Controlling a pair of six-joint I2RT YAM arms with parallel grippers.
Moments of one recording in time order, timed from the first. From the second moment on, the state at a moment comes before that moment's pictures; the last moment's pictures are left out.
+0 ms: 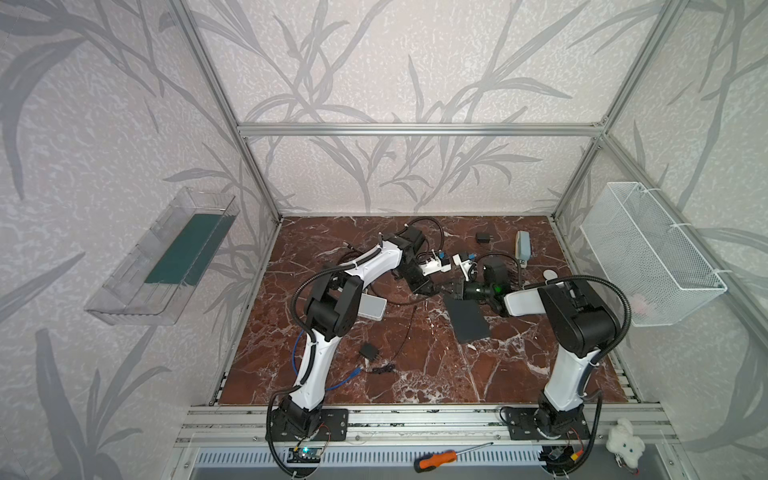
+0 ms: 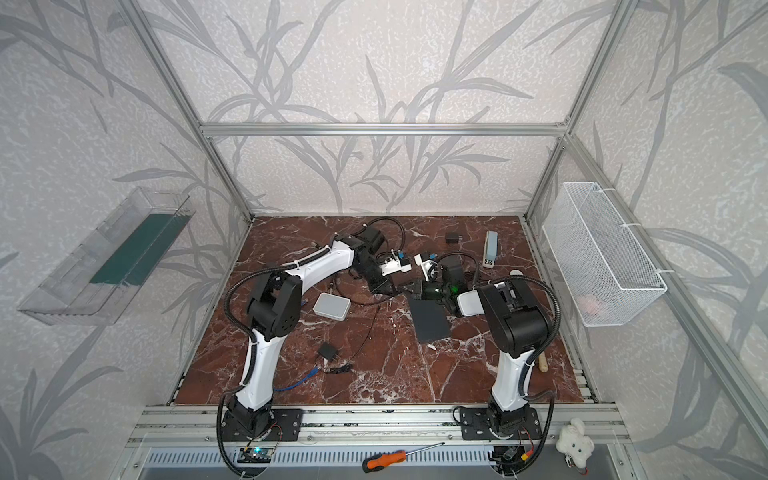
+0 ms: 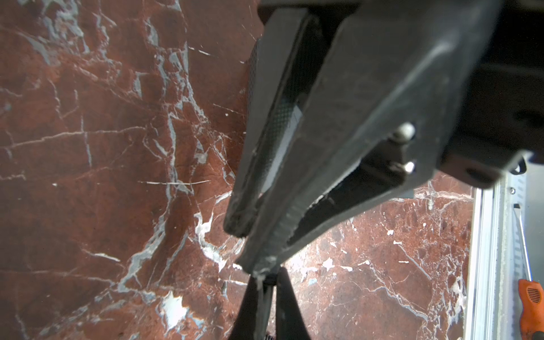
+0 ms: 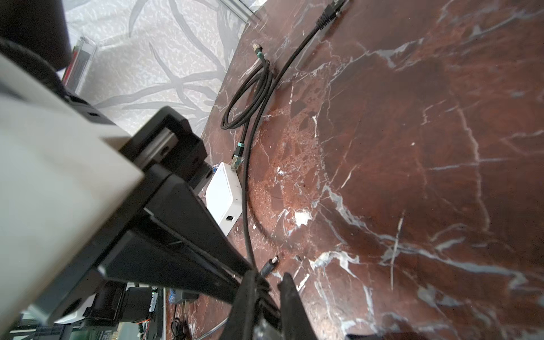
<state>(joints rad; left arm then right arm) -0.55 2.21 1.80 -0.91 0.61 0.57 0.30 1.89 0.78 0.59 -0.87 0.57</state>
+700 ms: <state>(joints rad) -0.62 2.12 1.52 -0.49 0.46 0.40 0.30 1.85 0.99 0.03 -0.78 0.78</state>
